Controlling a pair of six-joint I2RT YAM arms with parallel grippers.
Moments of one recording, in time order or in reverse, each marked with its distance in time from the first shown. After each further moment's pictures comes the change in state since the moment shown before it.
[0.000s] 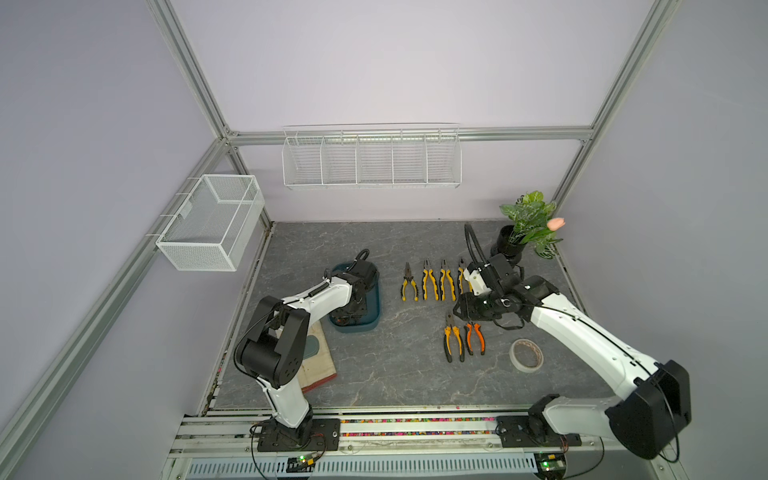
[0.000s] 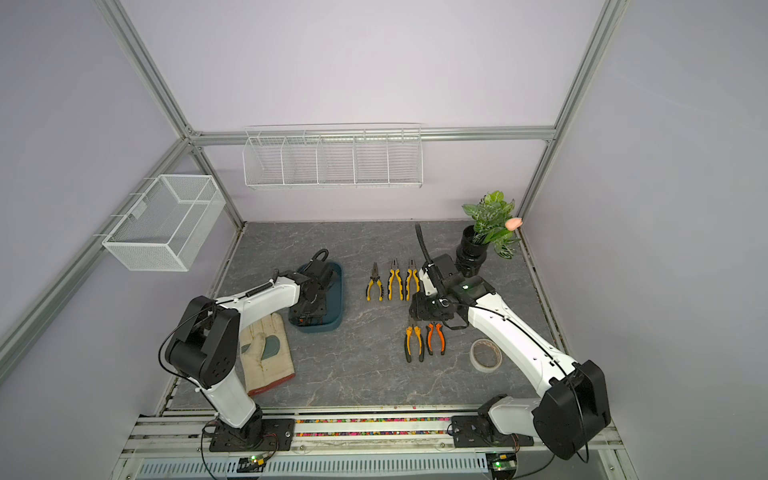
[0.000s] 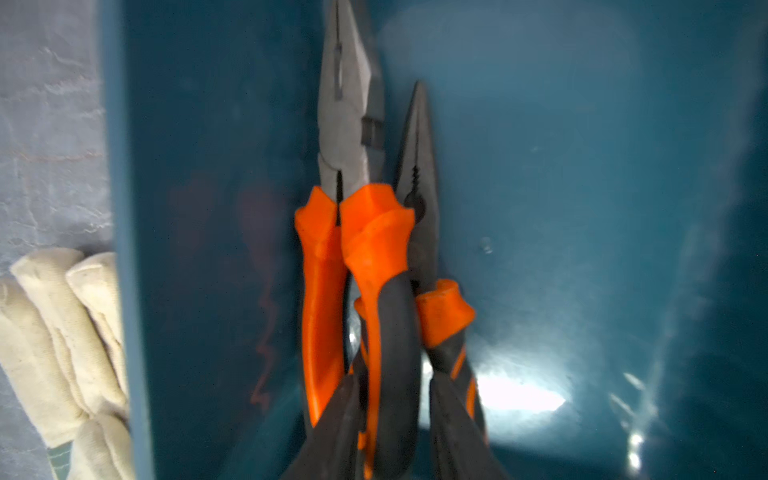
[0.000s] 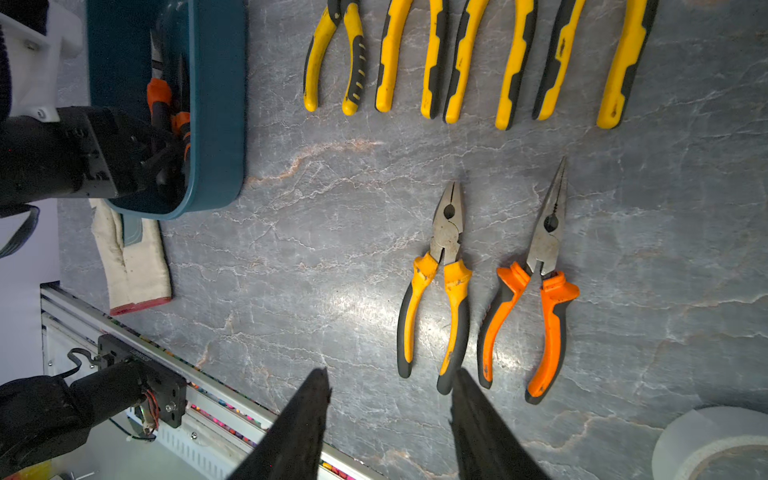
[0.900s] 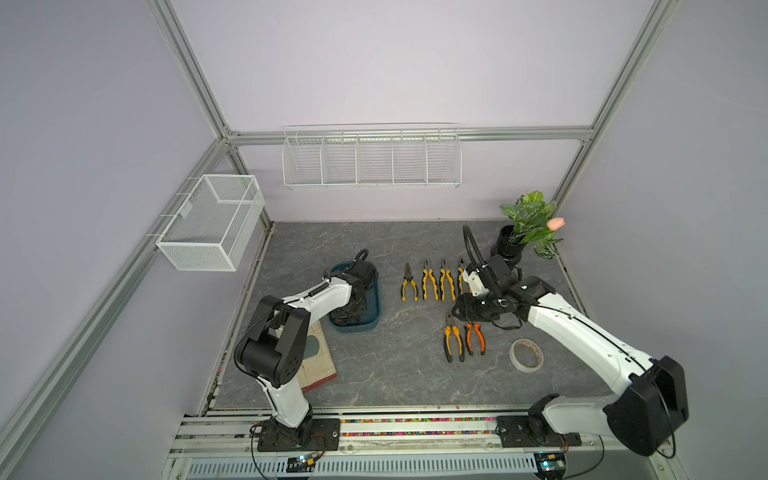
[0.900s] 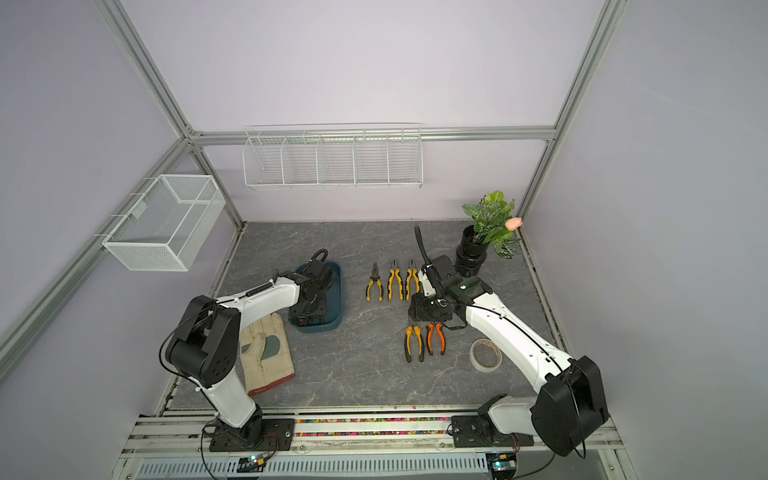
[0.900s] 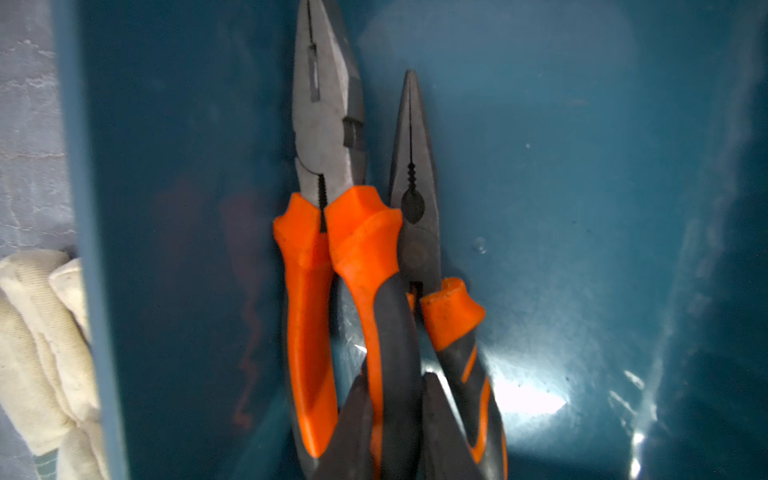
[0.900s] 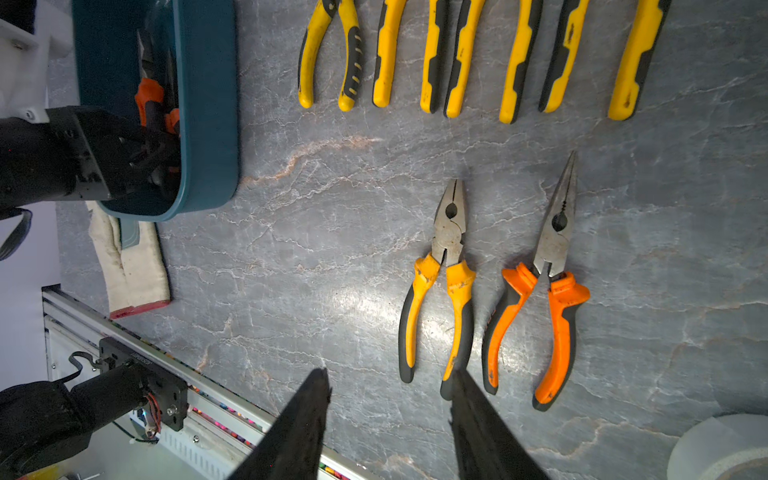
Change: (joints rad) left arm 0.009 0.011 -0.001 0.019 0.026 0.001; right arm 0.001 0.016 -0.020 0.021 -0.011 0.015
